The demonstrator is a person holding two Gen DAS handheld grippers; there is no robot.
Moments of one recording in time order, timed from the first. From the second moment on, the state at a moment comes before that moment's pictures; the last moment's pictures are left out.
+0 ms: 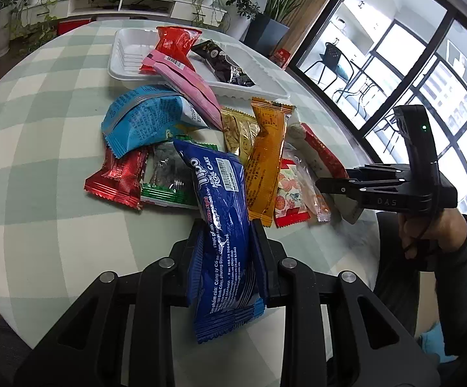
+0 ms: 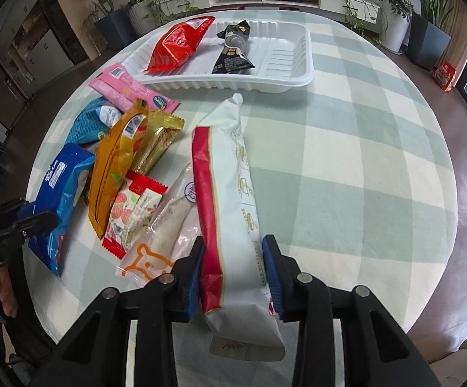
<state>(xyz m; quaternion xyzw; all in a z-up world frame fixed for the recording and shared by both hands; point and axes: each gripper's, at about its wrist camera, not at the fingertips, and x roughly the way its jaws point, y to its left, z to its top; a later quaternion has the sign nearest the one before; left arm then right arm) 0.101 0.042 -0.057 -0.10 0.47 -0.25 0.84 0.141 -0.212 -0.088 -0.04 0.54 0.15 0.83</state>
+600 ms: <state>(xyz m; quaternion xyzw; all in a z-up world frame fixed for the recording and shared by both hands) 0.097 0.054 -0.053 -0.13 0.45 -0.25 0.84 0.133 -0.241 -0.072 0.04 0.50 0.14 0.86</state>
